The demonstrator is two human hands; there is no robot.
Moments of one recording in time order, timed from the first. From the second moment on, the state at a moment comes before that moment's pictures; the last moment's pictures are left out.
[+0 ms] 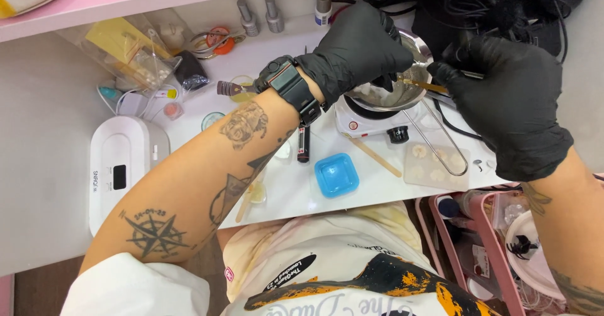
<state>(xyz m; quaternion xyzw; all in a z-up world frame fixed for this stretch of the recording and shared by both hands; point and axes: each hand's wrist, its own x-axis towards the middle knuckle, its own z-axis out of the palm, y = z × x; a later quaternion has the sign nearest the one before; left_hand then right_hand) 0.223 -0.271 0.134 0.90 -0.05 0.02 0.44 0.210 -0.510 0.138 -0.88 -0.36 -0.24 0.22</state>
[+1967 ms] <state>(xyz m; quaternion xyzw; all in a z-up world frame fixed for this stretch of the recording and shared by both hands) -0.092 -0.074 0.100 0.59 0.24 0.30 0.71 0.071 -0.220 0.118 -0.67 -0.47 0.37 0.43</state>
